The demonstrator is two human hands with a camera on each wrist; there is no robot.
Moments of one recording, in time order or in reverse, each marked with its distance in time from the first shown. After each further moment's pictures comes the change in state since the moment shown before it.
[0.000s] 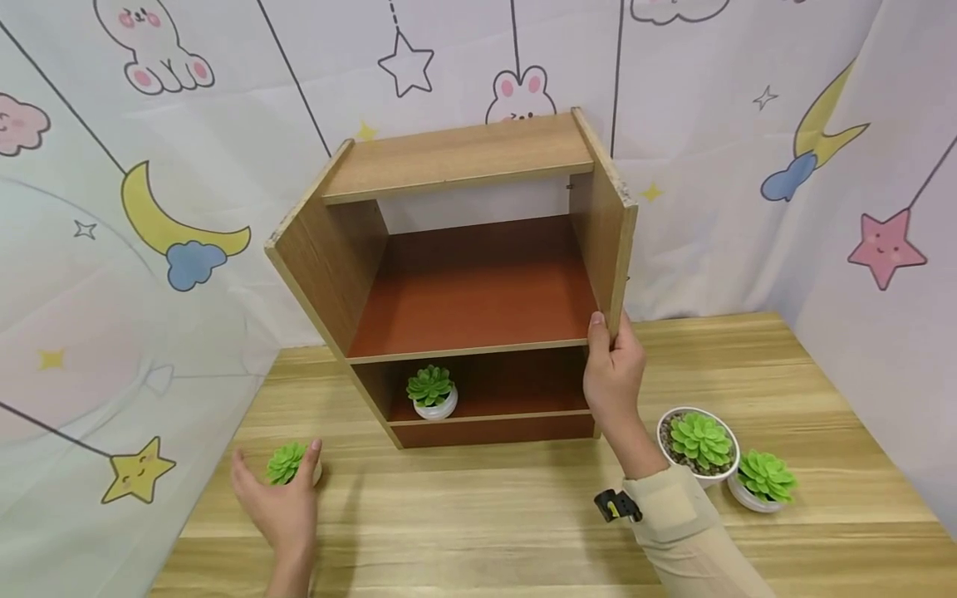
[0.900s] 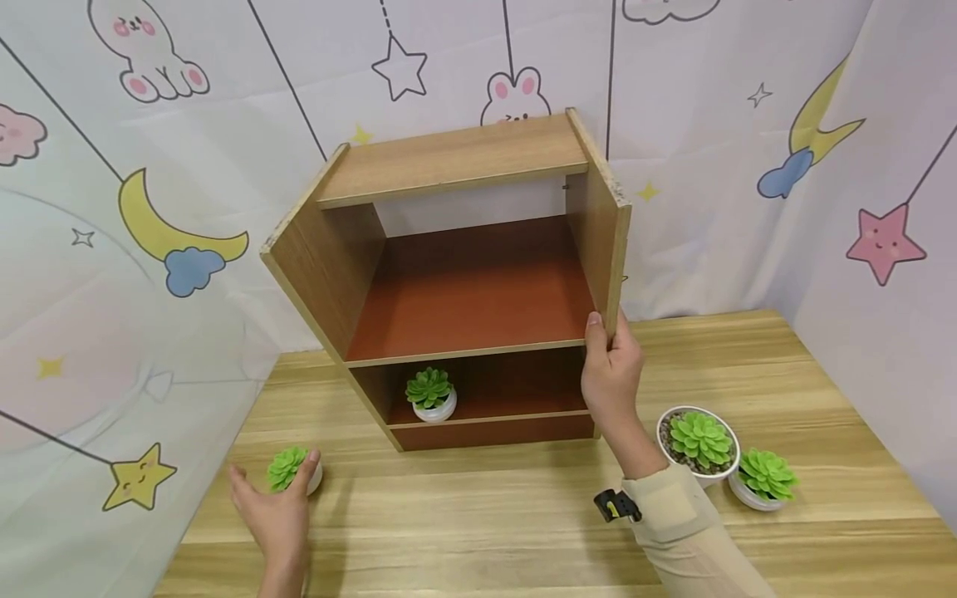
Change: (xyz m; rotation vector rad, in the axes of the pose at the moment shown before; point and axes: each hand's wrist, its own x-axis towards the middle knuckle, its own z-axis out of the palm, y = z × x) left_hand 0.009 -0.010 -0.008 -0.020 -0.097 -0.165; right_hand -0.001 0.001 -0.002 0.005 -0.008 -0.012
